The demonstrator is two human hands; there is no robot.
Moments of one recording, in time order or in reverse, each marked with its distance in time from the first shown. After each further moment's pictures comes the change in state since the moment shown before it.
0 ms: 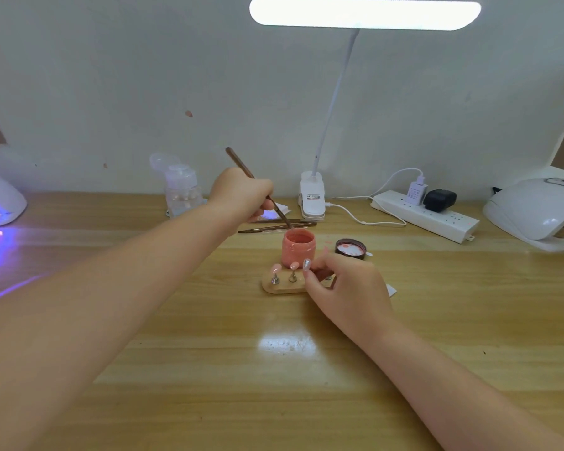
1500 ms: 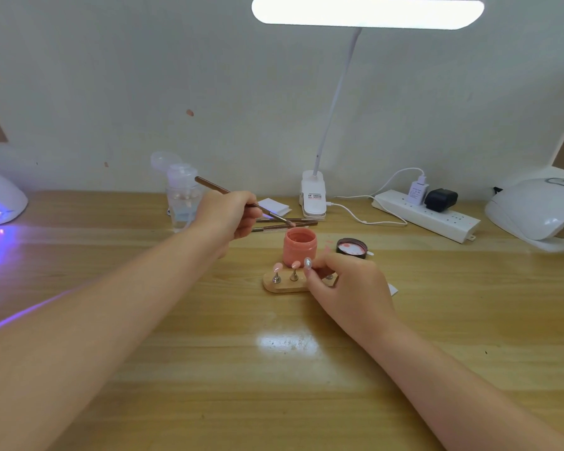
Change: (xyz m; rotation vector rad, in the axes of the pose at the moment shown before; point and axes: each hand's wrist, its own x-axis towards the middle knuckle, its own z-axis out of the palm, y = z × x) left_hand 0.000 -0.039 -0.007 -0.390 0.039 -0.153; right_hand -0.001 -0.004 -0.003 -0.011 -0.008 0.008
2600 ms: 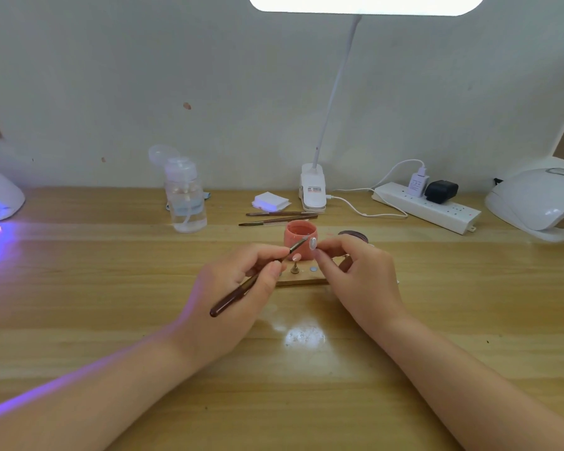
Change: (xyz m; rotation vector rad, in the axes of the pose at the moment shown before) left_hand -0.121 -0.049 -0.031 0.370 -0.304 0.767; right_hand 0.002 0.005 -0.006 0.224 0.061 0.001
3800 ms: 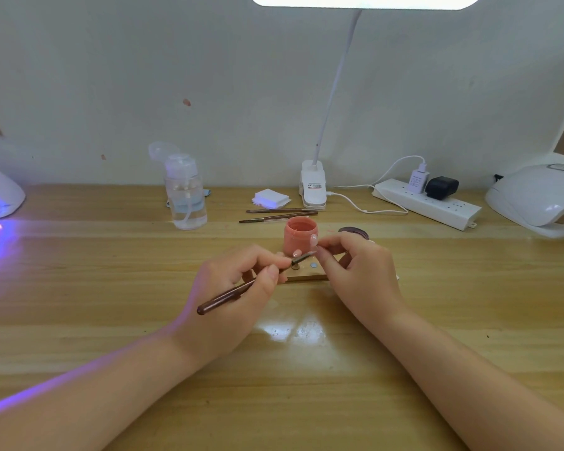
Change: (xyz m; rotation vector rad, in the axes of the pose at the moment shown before) left_hand -0.003 0.003 0.000 -0.021 0.006 -0.010; right_hand 0.000 0.003 0.001 -0.016 -0.015 -0.002
